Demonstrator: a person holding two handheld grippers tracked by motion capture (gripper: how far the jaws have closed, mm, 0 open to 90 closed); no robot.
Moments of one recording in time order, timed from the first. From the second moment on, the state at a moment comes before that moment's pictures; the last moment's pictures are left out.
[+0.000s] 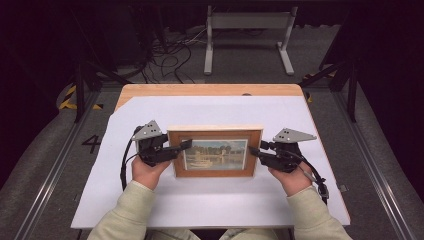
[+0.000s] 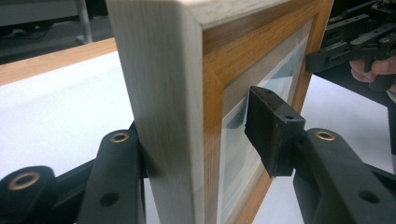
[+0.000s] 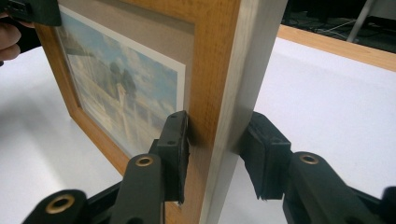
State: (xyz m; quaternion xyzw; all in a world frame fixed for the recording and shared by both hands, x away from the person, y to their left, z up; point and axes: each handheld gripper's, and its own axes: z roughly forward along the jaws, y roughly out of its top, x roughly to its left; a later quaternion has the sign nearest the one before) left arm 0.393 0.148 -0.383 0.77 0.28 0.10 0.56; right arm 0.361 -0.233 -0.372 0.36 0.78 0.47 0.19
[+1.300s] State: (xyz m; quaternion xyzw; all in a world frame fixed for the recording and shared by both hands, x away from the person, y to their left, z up) left arm 0.354 0.207 -0.386 0.78 0.33 0.15 0.51; right arm 0.361 -0.291 -0.368 0.31 0.78 0.52 0.17
